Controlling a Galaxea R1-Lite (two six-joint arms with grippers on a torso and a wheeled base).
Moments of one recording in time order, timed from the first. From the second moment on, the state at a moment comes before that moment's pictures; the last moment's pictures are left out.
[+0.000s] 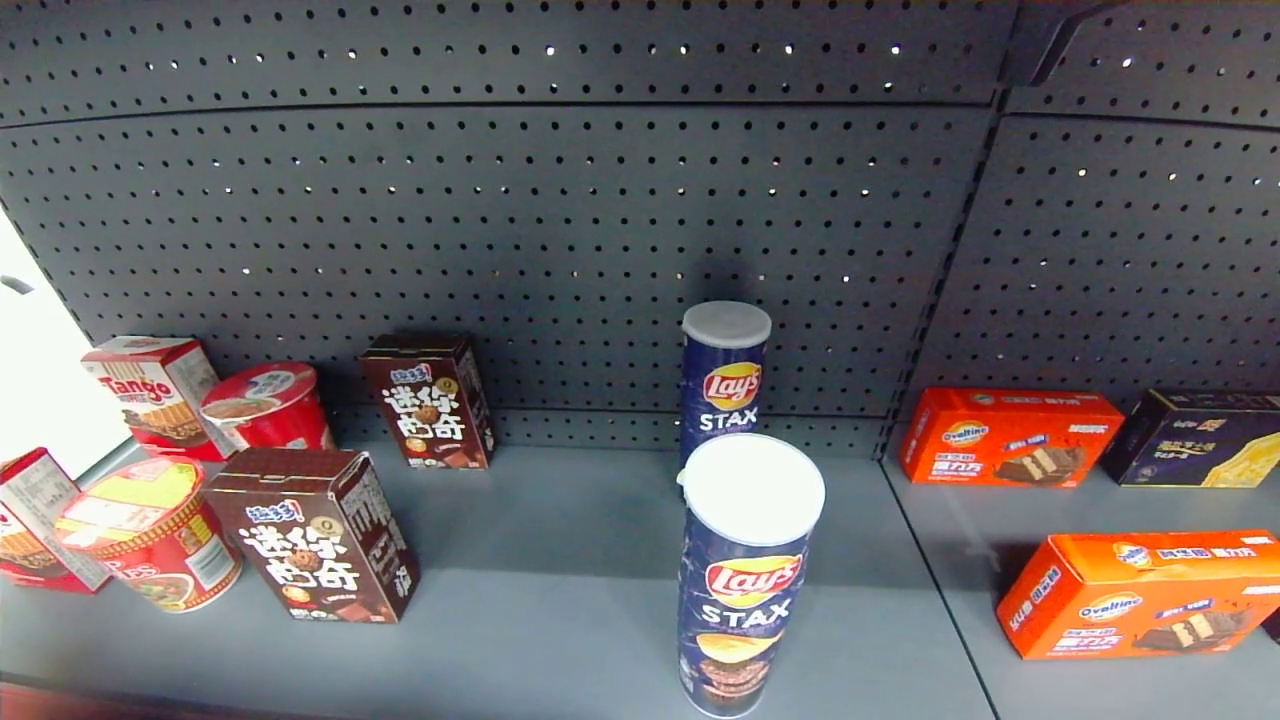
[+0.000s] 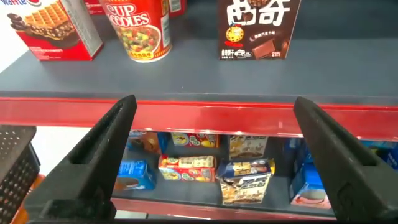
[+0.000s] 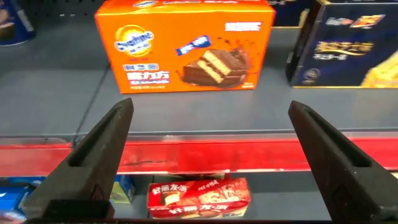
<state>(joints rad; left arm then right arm) 0.16 0.09 0.00 0.00 -0.10 0.06 -0.15 0.08 -0.02 -0.02 0.08 0.00</state>
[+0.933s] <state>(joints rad) 0.16 0.09 0.00 0.00 -0.10 0.05 -0.15 0.08 -0.02 -0.02 0.11 0.00</state>
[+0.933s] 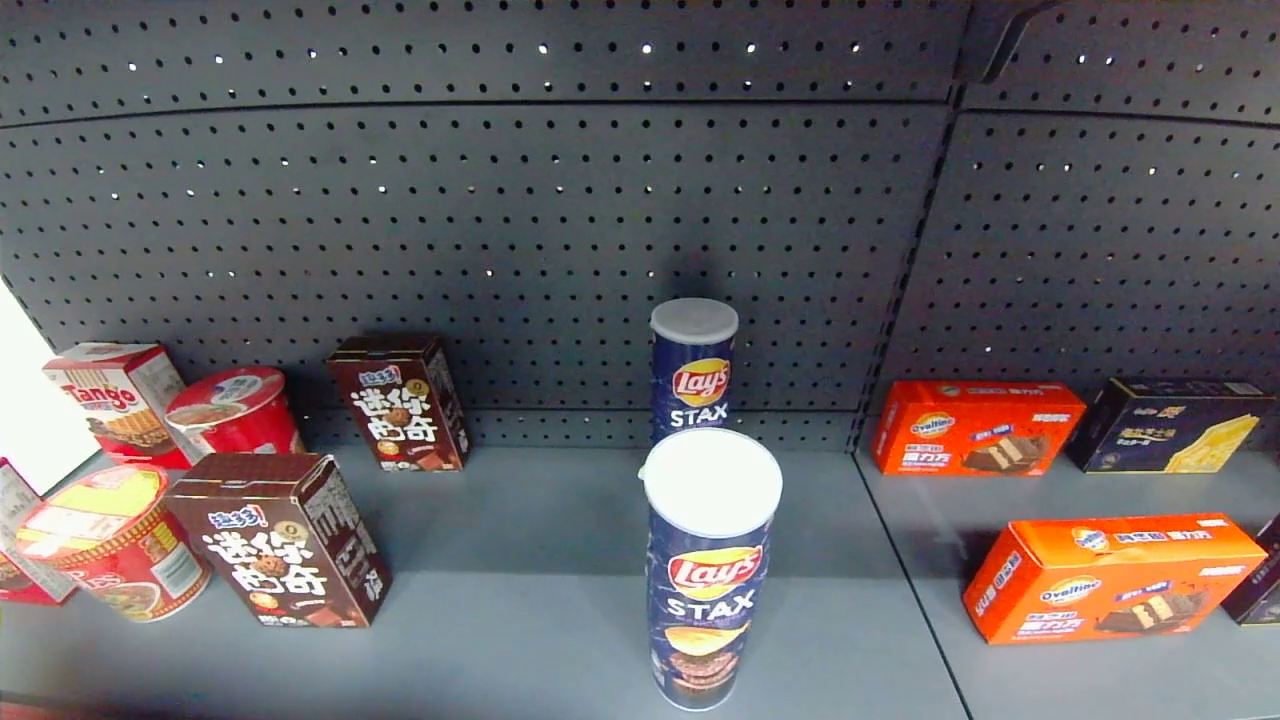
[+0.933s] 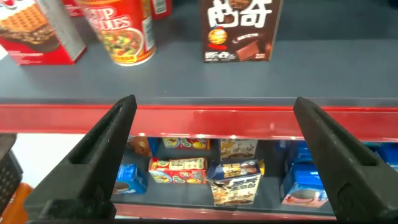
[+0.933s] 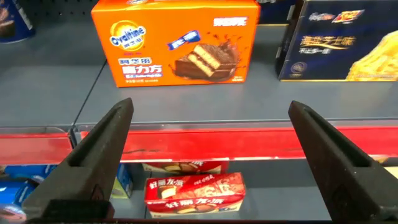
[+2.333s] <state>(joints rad) -0.01 0.03 0.00 0.00 -0.09 0.04 -0.15 0.08 -0.02 -0.02 0.11 0.03</state>
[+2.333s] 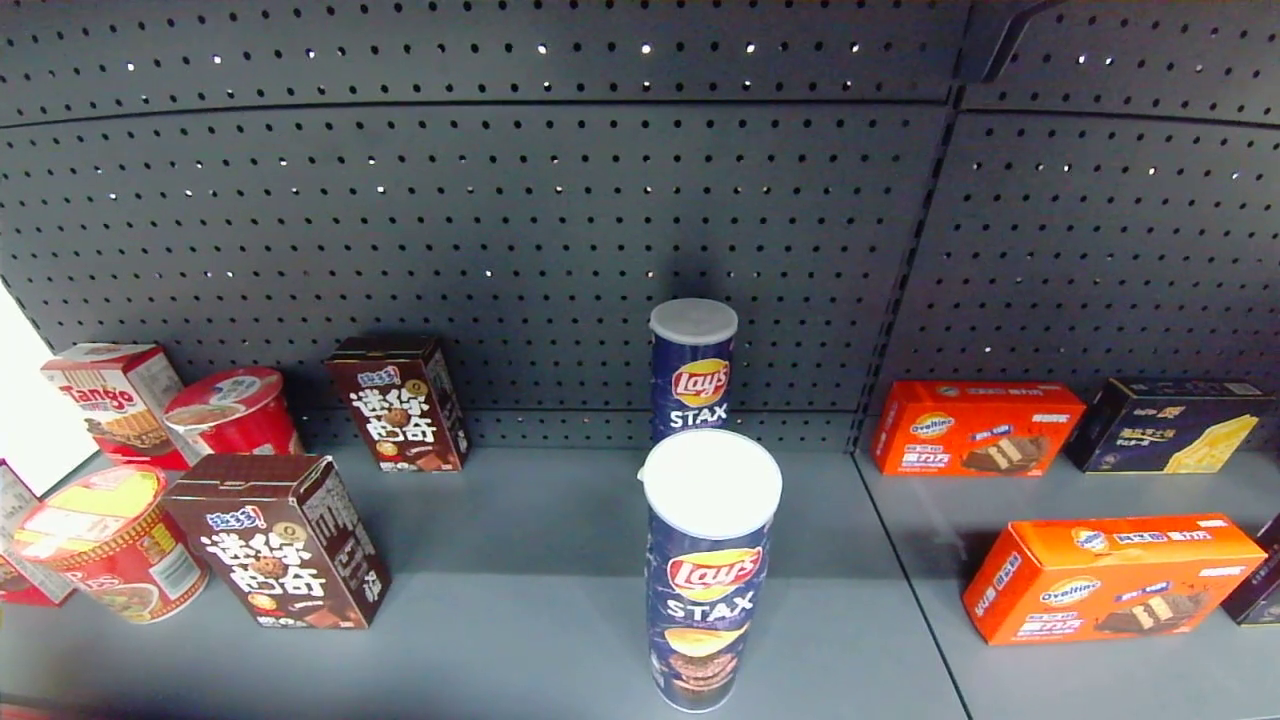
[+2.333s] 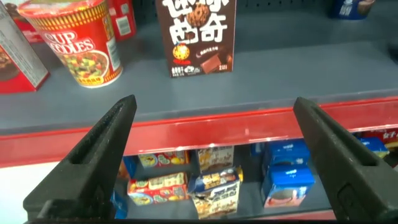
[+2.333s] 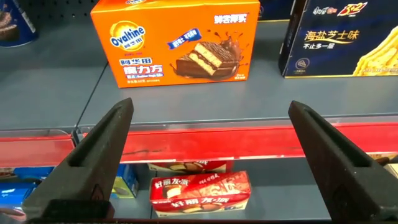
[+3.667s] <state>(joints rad) -0.01 0.00 0.00 0.00 -0.09 0.04 0.00 0.04 0.00 0.00 0.03 0.00</state>
